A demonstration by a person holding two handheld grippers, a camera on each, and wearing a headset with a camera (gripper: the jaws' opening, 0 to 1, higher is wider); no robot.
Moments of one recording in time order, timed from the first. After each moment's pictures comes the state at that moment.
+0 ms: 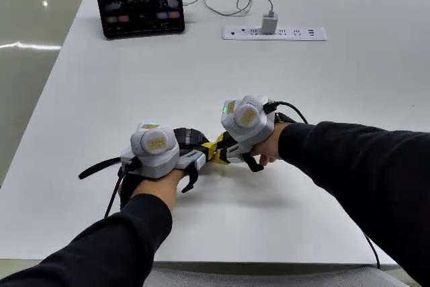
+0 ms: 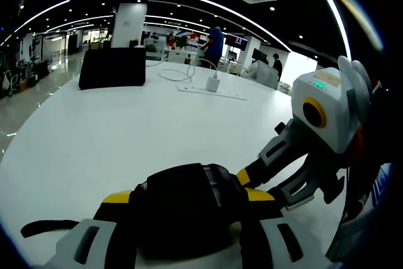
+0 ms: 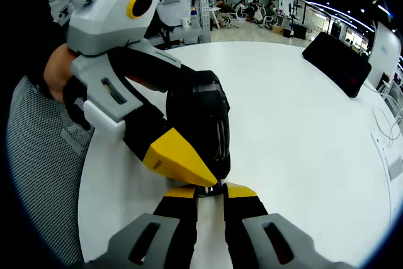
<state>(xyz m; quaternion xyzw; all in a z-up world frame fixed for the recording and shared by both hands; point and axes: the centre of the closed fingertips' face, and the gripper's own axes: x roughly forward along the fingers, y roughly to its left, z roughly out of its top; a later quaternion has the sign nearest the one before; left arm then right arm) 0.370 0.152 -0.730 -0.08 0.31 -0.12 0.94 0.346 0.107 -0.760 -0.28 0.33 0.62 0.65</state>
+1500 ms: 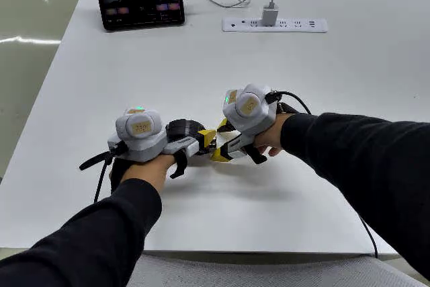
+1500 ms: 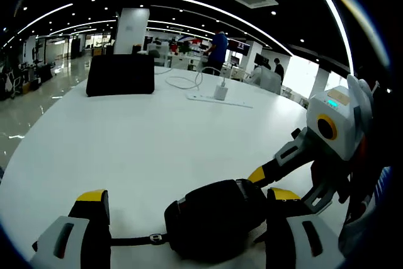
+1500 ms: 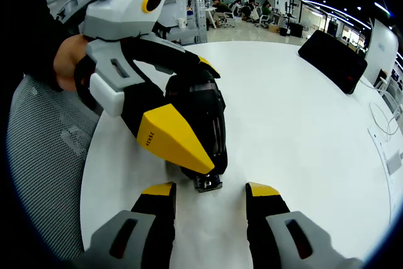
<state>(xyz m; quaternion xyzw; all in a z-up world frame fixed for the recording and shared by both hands) 0.382 0.178 -0.718 -0.07 0.28 -0.10 0.95 0.346 0.100 -0.759 -0.27 0.34 0.61 0.66</state>
